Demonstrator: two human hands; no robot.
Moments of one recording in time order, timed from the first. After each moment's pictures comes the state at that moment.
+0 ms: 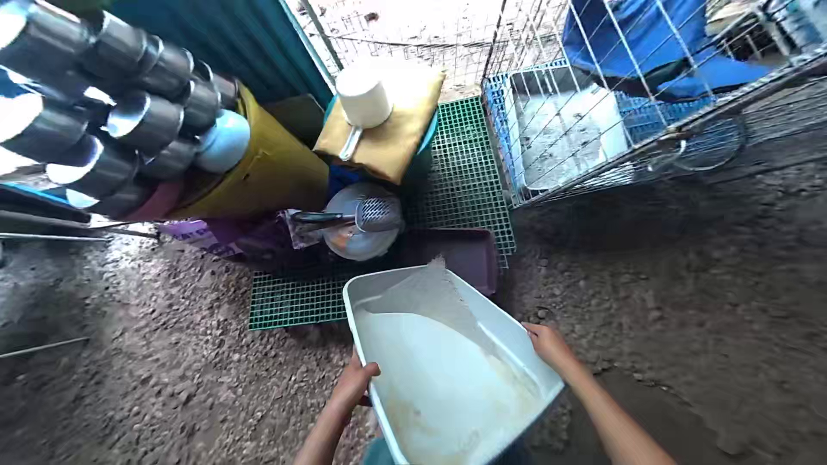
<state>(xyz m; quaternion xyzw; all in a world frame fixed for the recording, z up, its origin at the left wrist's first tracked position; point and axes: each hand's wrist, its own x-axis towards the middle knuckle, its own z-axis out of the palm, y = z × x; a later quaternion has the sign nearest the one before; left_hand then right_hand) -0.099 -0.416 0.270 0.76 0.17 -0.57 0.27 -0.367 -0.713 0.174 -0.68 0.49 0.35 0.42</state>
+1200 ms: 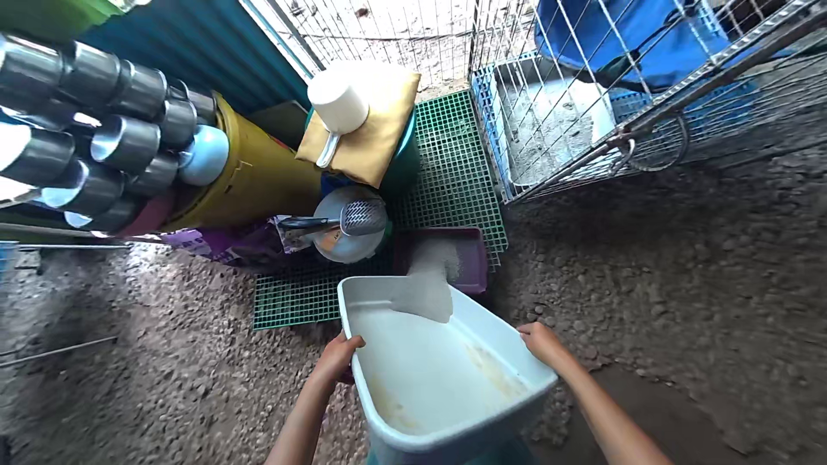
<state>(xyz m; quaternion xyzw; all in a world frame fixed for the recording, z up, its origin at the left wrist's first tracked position) -0.089 -0.486 0.300 0.81 0.17 -0.53 0.20 -0.384 -0.750 0.181 -0.63 0.48 0.40 0.46</state>
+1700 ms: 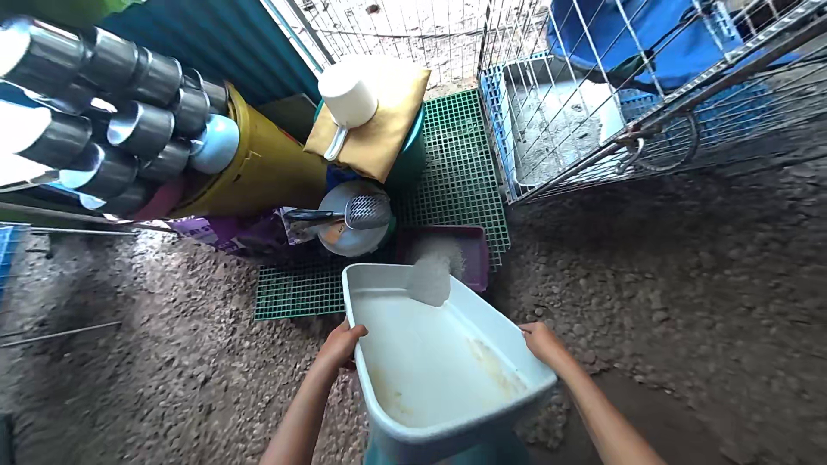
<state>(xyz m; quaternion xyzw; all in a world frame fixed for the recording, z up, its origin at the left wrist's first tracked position) -0.093 -0.484 0.298 0.81 0.16 -0.52 0.22 -0.388 -0.747 0.187 -0.64 0.49 0.38 0.46</state>
